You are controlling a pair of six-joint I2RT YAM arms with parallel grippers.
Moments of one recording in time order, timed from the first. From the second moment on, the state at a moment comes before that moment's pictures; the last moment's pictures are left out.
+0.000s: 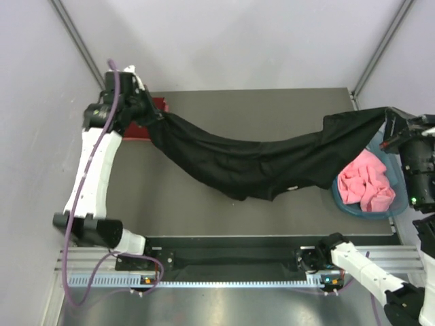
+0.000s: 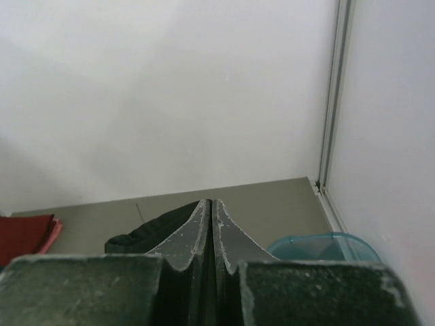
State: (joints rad) left arm -0.13 1.43 1.82 -0.99 0.08 -0.47; right arm 0.38 0.74 1.67 -0.69 0.42 0.05
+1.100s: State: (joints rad) left arm -0.82 1.29 0.80 -0.45 -0.01 -0.82; right arm 0.36 1.04 1.23 -0.57 0.32 0.16
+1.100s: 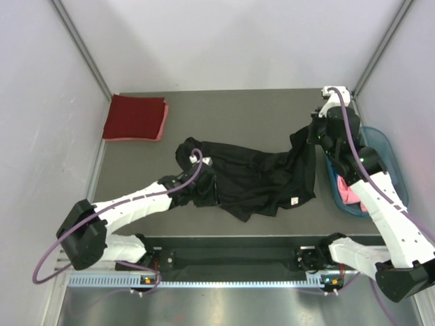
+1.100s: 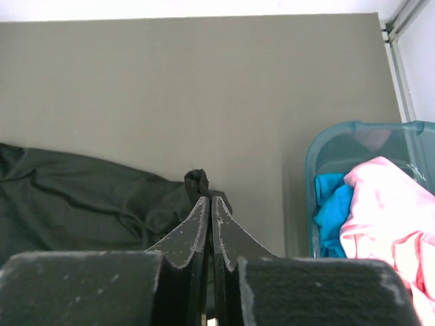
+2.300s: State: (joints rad) left arm -0.96 1.55 0.79 -0.29 -0.16 -0.84; right arm 0.36 1.00 1.22 -0.56 0.28 0.16
